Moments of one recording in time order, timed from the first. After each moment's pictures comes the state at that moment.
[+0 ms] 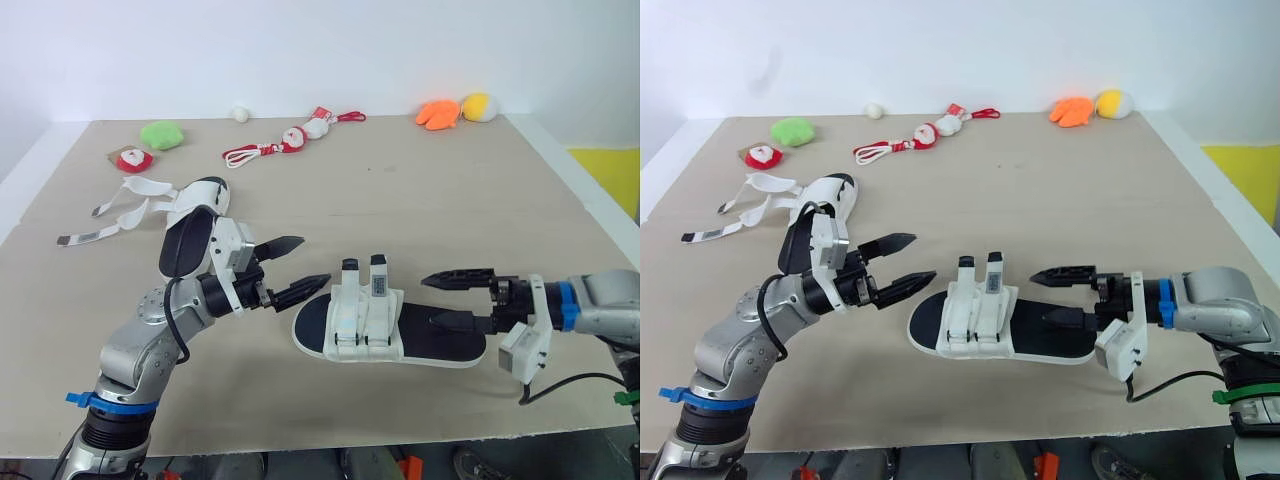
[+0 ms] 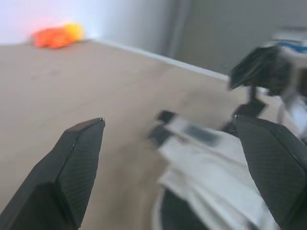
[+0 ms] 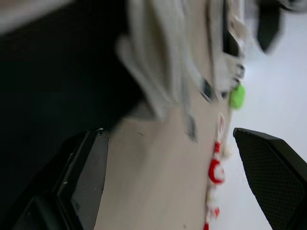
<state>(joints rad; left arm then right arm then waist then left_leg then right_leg) -0.31 0.39 -0.04 -0.38 -0.61 0.51 -0.83 -0.42 -0.98 0.04 0.42 -0.08 -1.42 1.00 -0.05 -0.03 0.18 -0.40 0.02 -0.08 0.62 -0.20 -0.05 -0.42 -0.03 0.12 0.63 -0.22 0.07</state>
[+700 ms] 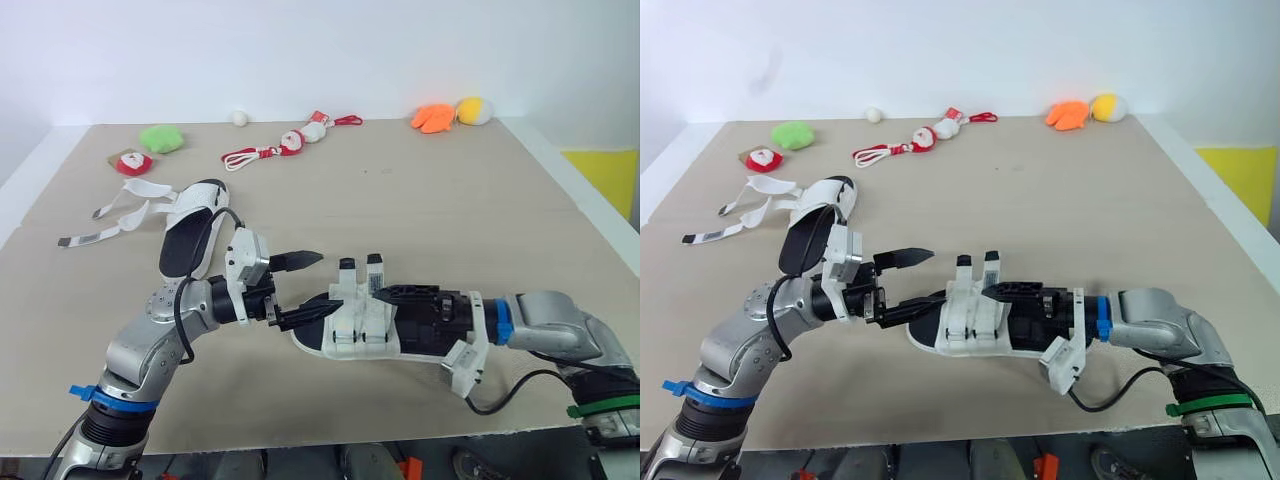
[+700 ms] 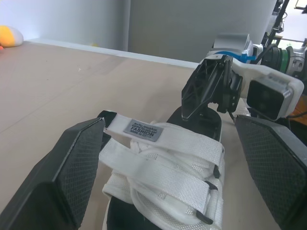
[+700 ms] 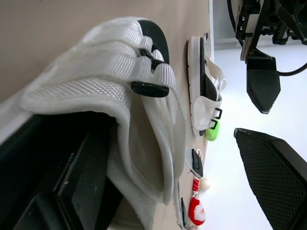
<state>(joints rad) -0.33 0.42 -0.09 -0.37 -0.61 0.50 -0.92 -0.39 -0.80 0.07 0.24 -0.43 -1.31 0.67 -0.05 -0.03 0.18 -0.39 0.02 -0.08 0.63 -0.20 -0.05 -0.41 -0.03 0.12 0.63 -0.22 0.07</state>
